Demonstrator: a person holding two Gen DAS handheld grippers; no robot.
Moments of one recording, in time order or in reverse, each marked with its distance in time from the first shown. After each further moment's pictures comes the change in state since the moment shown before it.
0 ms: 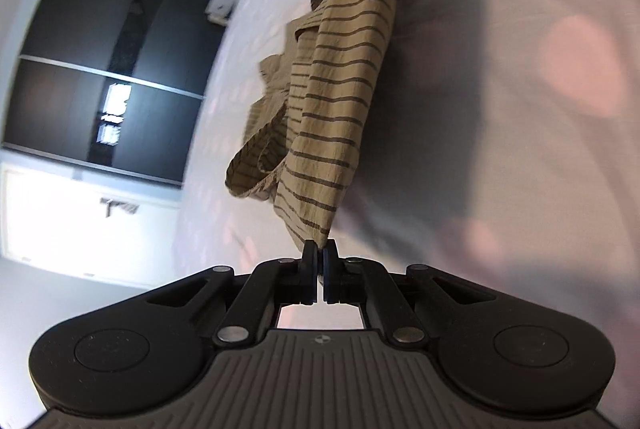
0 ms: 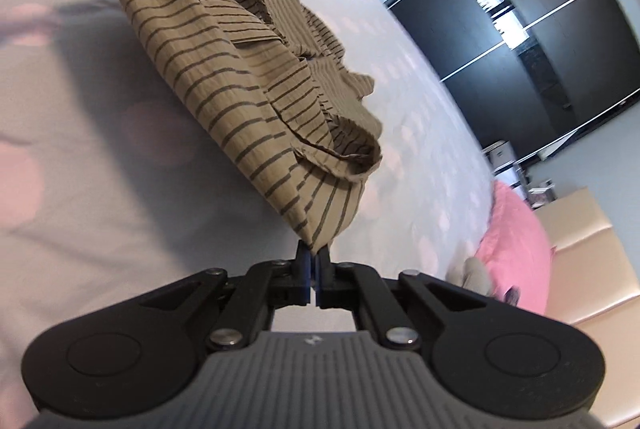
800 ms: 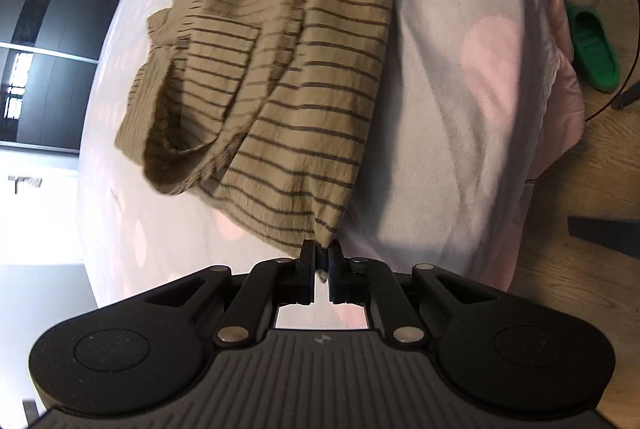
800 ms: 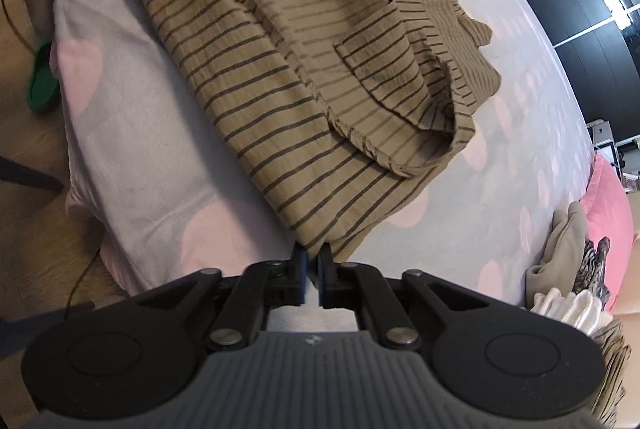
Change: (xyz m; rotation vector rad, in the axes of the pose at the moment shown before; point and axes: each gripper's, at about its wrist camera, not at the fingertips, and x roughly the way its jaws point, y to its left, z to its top) left arm -0.014 -0.053 -0.001 0.021 0.137 -0.295; right arm -0.039 0.047 -0.041 -0.089 0.138 0.297
